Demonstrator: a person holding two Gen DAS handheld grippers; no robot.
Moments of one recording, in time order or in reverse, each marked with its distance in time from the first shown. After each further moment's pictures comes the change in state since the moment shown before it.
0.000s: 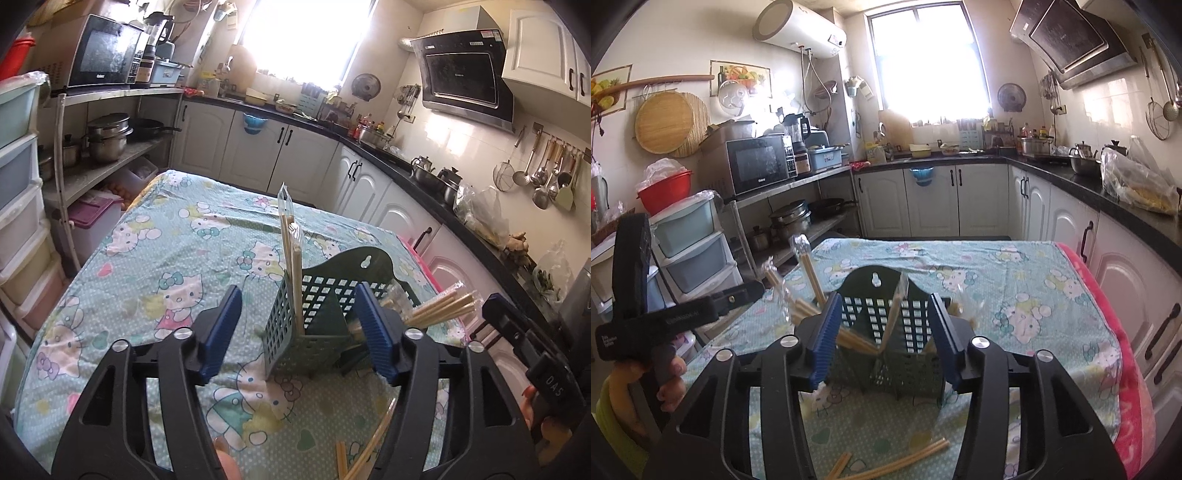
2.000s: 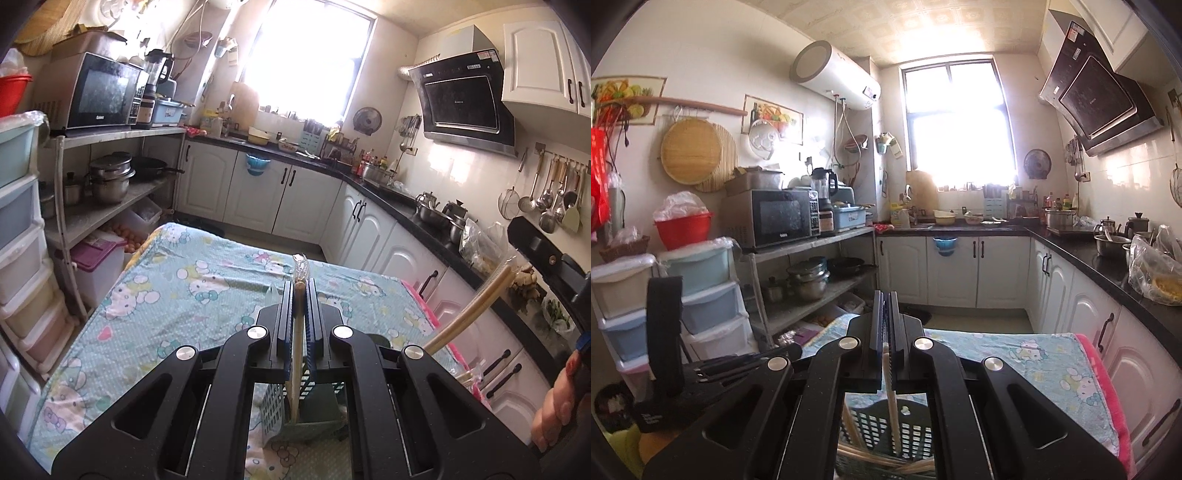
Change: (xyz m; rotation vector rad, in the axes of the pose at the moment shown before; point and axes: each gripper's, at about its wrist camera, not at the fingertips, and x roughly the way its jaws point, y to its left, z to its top) left arm 0.011 -0.016 0.058 0.020 -0.147 0.035; right arm 0.011 0.038 0.097 -0.119 -0.234 0.051
